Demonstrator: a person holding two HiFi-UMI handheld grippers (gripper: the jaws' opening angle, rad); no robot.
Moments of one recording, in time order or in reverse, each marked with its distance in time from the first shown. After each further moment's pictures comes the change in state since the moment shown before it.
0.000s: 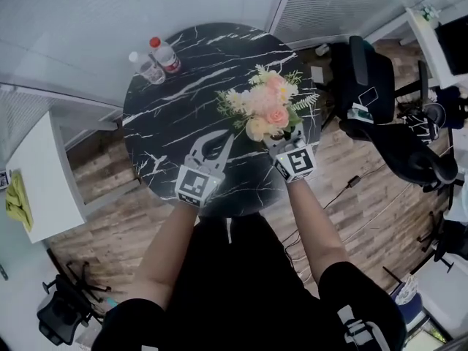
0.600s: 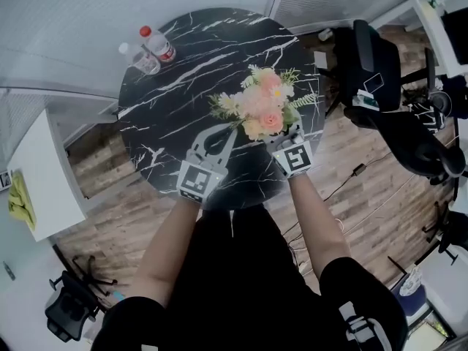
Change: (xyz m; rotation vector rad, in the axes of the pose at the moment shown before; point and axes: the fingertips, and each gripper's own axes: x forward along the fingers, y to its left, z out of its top) left arm 0.009 -0.014 -0.018 0.007 0.022 -0.023; right arm -0.007 0.012 -0.031 -0.076 0.000 0.028
